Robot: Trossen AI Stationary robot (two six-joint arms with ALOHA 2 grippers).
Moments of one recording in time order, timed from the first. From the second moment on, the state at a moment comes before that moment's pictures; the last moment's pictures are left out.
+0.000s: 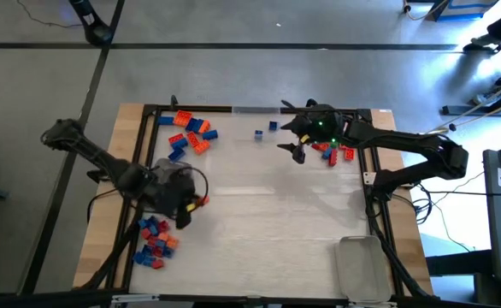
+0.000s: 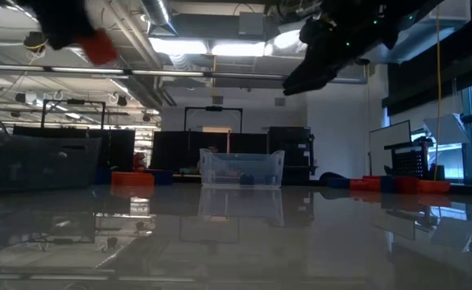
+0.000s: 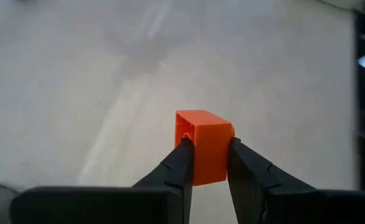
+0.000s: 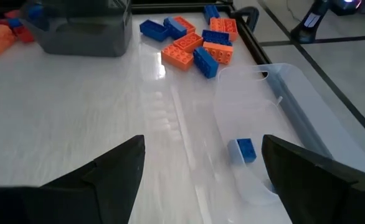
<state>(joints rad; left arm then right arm) -0.50 1.07 0.87 -0.68 -0.46 -0.74 -0.41 1.28 0.90 -0.14 -0.18 -0.19</state>
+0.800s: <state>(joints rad) 0.19 1.33 0.87 -0.01 -0.45 0.07 -0.41 1.30 0.90 -0.21 -0.08 -0.18</state>
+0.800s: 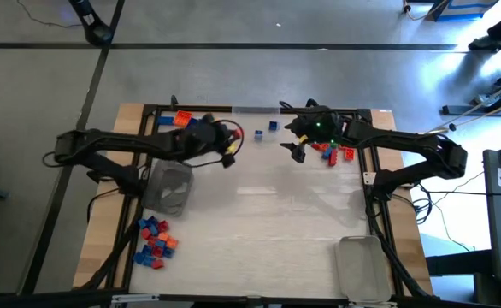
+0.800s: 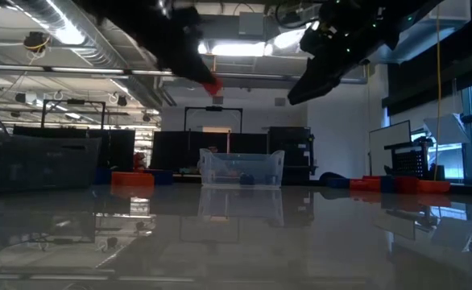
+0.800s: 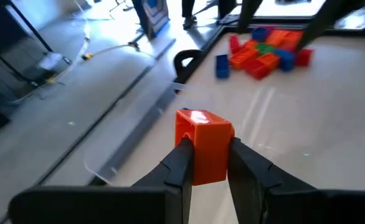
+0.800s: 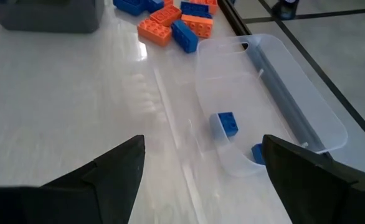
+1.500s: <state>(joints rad) 0.49 1.71 0.87 0.36 -0.13 0.11 -0.41 1.31 0.90 -0.20 -0.06 -0.19</state>
